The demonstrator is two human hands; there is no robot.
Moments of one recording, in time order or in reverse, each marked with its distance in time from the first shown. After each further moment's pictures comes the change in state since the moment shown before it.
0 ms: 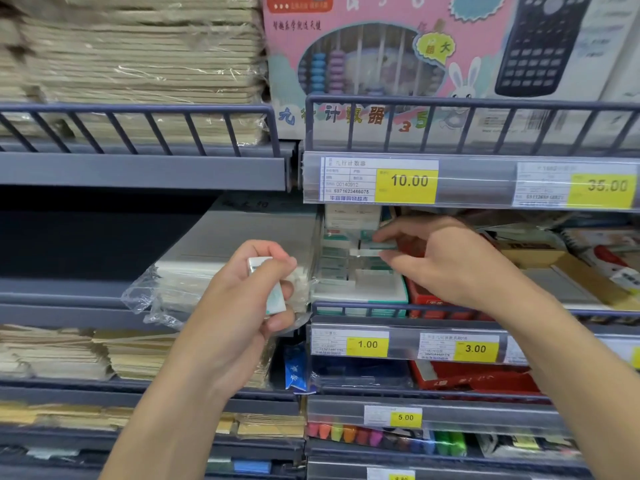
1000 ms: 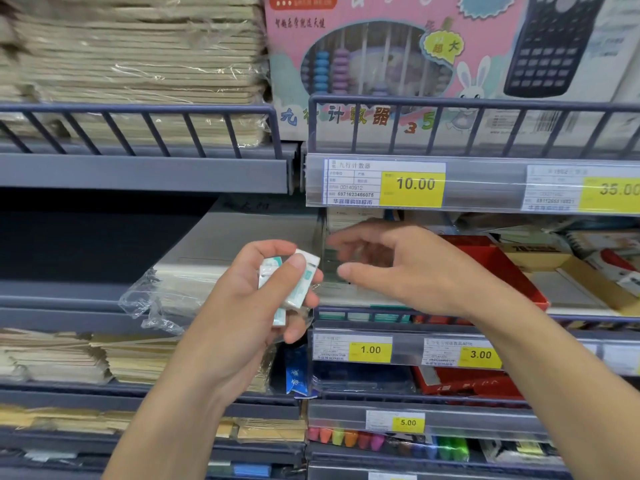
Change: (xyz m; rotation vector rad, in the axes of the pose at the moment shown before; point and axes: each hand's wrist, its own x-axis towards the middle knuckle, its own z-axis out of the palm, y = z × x) left_hand -0.002 0.000 0.002 0.025 -0.075 0.048; right_hand 0.014 -0.024 0.015 0.209 -0.170 -0.149
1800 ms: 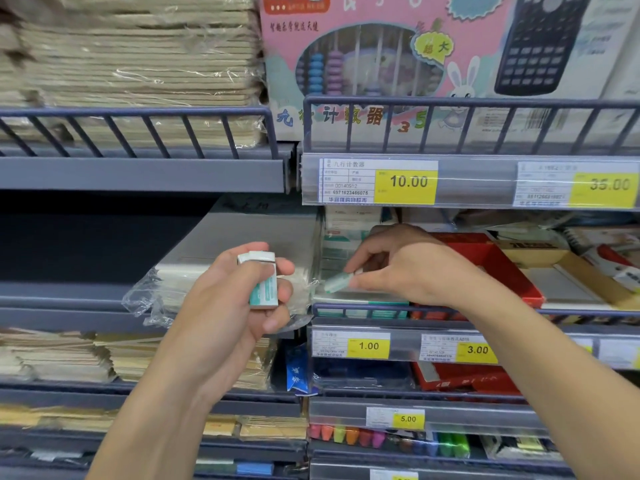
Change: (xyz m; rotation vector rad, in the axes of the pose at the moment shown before) left_hand -0.003 0.008 -0.004 -0.159 0.140 -0.029; right_hand 0.013 0.030 0.005 -0.100 -0.022 0.132
